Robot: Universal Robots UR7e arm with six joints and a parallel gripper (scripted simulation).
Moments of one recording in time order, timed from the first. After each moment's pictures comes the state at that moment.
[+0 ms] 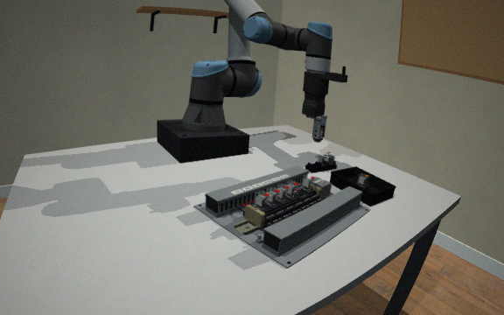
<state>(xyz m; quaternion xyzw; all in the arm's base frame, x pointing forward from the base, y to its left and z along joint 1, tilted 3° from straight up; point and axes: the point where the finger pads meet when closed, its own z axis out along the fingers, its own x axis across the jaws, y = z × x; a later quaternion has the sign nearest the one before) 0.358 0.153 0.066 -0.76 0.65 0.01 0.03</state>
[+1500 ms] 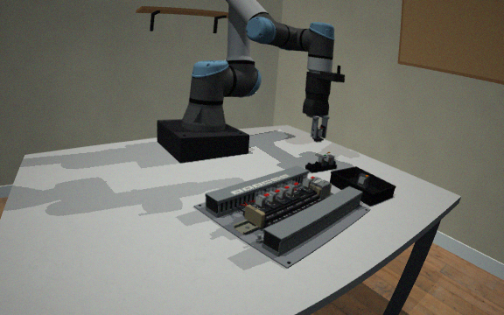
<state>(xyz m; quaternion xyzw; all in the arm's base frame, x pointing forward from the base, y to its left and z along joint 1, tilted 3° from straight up) 0.357 0.153 0.066 -0.60 0.80 0.02 0.03</state>
